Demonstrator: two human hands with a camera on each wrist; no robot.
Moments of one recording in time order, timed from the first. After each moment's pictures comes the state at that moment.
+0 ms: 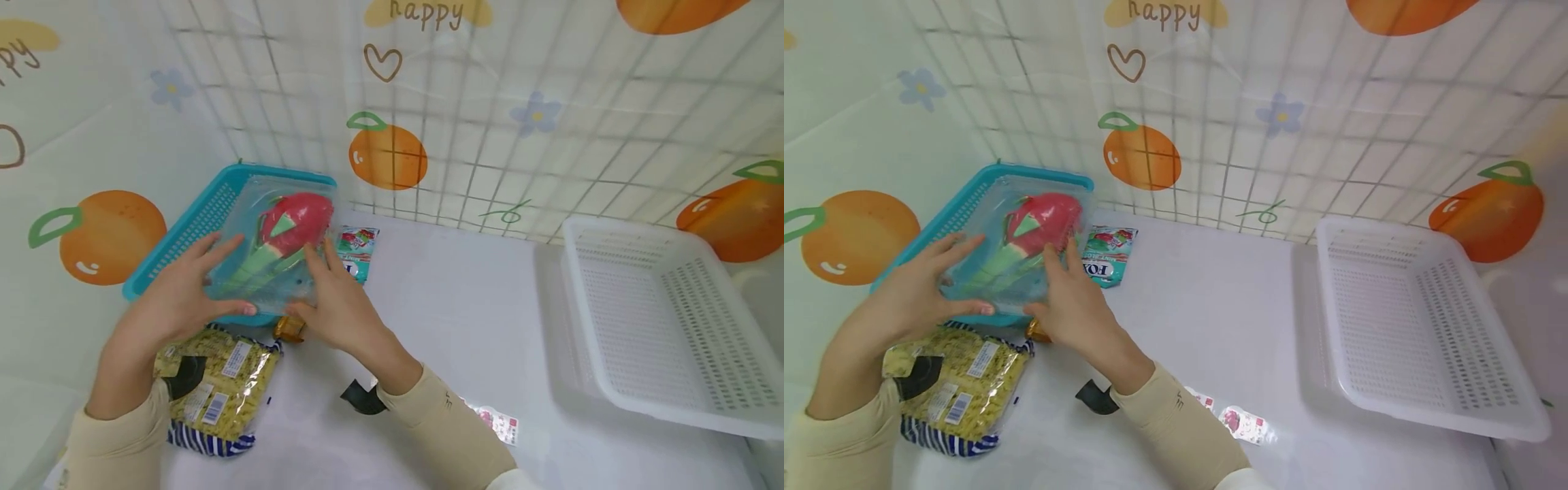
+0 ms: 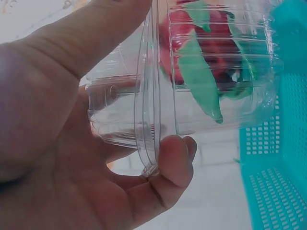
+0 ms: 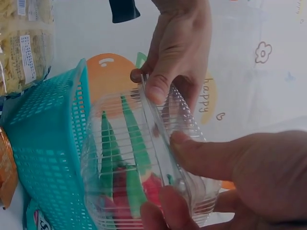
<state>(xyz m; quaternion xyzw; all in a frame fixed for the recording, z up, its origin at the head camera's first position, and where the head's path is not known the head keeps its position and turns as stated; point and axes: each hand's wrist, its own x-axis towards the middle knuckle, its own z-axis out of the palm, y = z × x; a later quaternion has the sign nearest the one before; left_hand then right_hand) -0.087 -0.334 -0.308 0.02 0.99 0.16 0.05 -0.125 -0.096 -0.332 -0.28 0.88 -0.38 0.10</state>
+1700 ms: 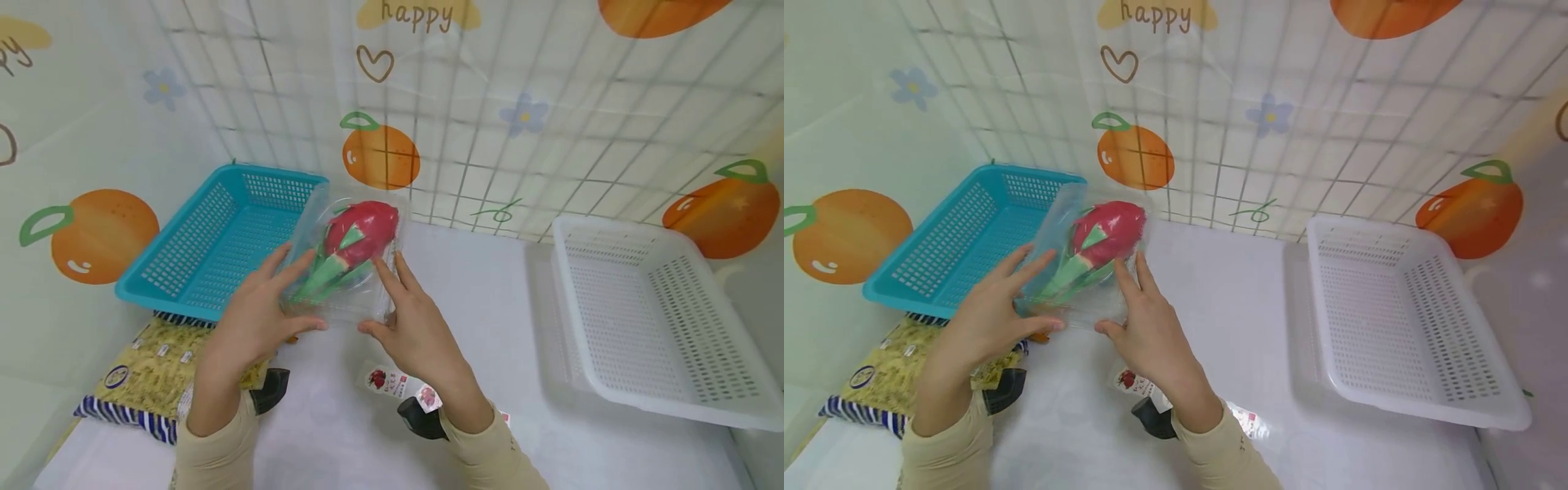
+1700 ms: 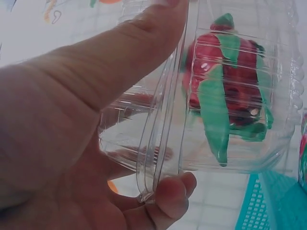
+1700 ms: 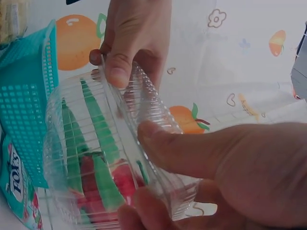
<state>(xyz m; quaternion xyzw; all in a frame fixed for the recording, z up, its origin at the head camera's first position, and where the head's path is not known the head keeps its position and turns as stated) -0.075 -0.231 -0.325 0.05 0.97 0.25 -0.03 -0.100 0.005 -0.339 -0.21 0.89 -0.40 0.05</state>
